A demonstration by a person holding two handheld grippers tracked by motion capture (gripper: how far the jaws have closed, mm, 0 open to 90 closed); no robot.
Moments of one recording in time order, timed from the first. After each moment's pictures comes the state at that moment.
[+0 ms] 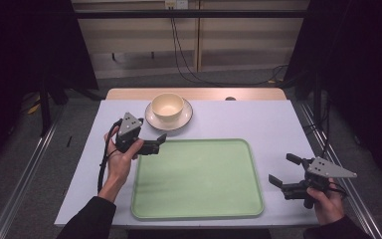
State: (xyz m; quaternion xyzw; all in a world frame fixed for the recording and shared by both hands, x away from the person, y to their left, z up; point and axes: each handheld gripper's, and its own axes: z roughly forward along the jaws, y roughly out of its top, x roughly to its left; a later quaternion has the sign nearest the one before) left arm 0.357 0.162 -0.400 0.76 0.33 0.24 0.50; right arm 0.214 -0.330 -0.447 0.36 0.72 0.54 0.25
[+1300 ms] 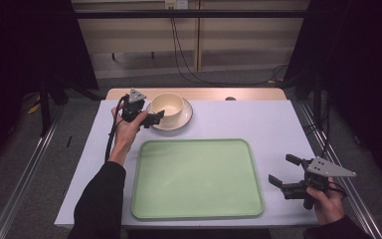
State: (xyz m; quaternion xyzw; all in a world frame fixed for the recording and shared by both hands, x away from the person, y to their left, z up) left arm 0.464 0.159 -0.415 0.77 0.38 0.24 0.45; right arm 0.215 -0.329 -0.449 0.37 0.72 0.54 0.24
